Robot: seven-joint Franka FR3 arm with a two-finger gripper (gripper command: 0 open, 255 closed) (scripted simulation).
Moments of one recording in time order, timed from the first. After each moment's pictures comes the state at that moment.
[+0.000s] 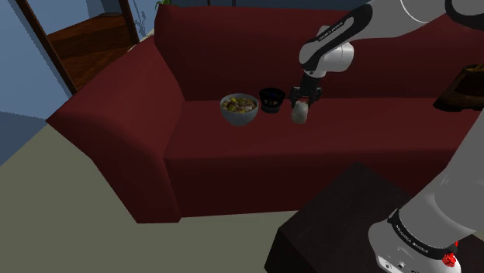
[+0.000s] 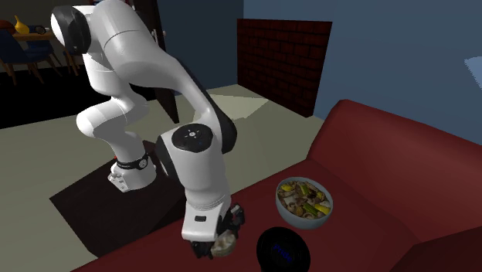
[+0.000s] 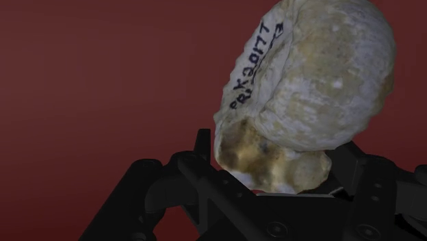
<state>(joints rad) -0.08 0.24 -0.25 -2.13 0.21 2.41 -0.01</state>
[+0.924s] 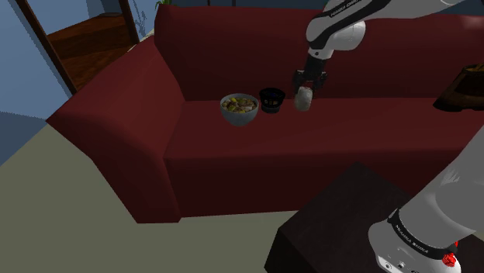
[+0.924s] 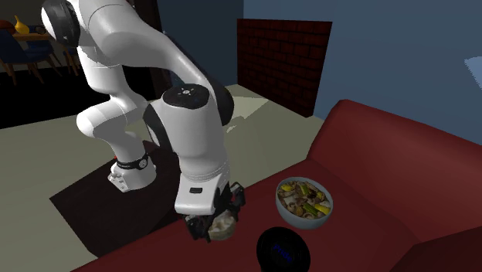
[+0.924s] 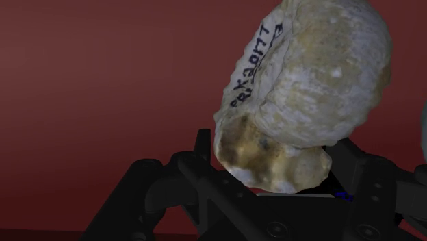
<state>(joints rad) -0.07 0.13 -0.27 -2.07 0.15 2.25 0.04</state>
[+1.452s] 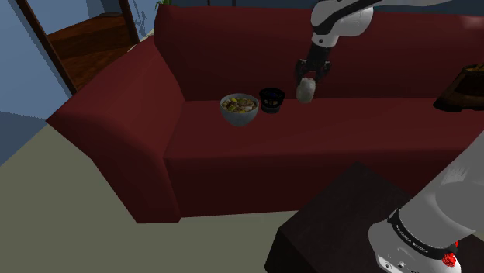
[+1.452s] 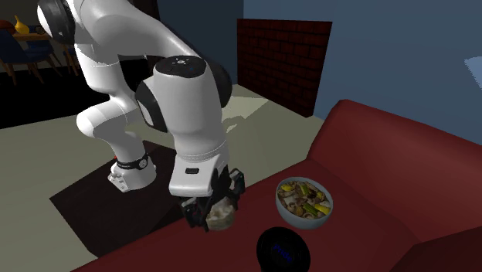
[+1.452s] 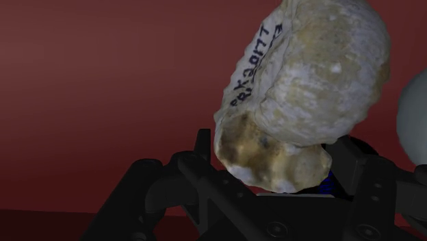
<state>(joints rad) -0.07 0.08 -0.27 -2.02 0.12 2.15 0.06</state>
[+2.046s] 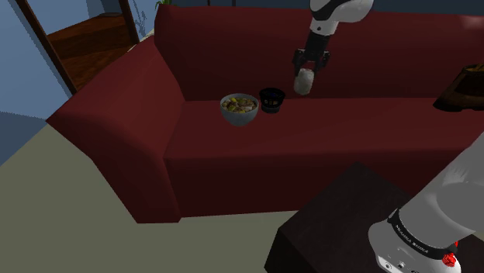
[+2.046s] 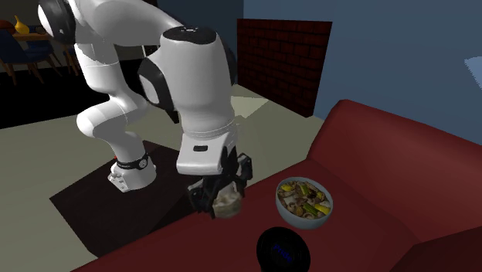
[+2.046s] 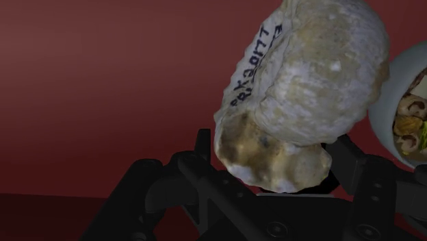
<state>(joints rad) -0.06 0.07 -0.26 -1.93 0.11 2.05 0.10</state>
